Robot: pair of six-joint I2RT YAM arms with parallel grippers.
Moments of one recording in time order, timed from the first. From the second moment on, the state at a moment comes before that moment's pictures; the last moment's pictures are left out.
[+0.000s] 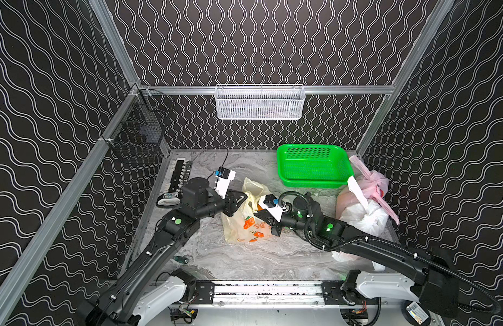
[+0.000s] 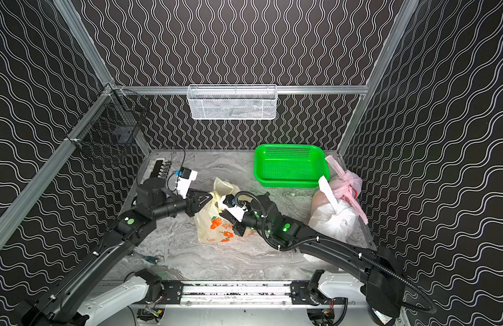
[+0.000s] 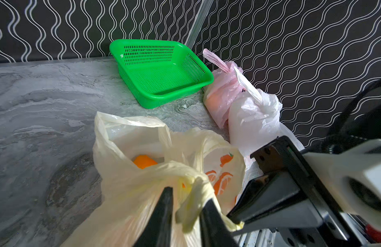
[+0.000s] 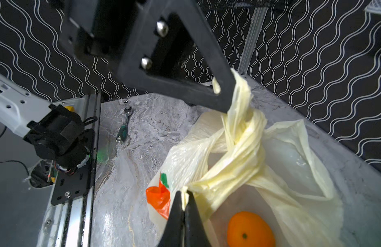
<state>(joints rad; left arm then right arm) -0.47 0.94 0.93 -0.37 0.43 -0.27 0.96 1.21 0.82 0.08 -0.22 -0.14</state>
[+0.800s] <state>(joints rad) -0.40 1.33 1.41 -0.84 0.67 0.21 0.97 1.18 0.72 0.16 -0.30 -0.41</state>
